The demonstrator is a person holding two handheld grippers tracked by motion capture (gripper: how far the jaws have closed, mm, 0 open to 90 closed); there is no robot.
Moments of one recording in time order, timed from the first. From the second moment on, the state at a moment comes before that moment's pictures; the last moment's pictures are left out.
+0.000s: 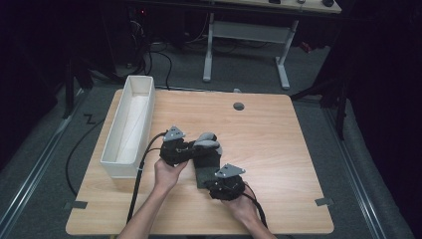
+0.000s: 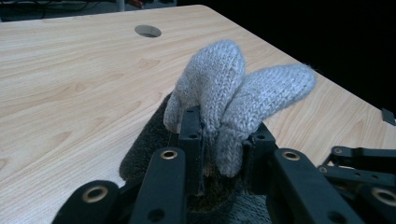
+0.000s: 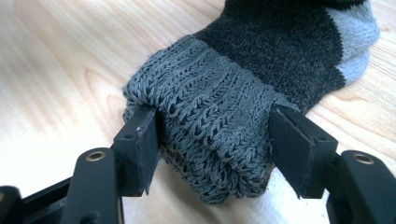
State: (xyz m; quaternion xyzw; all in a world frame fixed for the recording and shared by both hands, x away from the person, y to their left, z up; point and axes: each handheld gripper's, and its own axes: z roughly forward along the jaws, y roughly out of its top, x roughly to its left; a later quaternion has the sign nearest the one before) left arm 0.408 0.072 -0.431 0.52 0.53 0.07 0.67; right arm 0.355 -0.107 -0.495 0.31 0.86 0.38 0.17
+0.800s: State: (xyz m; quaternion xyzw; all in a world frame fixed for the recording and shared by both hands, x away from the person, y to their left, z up) left arm 0.400 0.066 -0.445 0.54 0.53 0.09 0.65; right arm 0.387 -0.087 -0.501 0.34 0.84 0.38 0.17
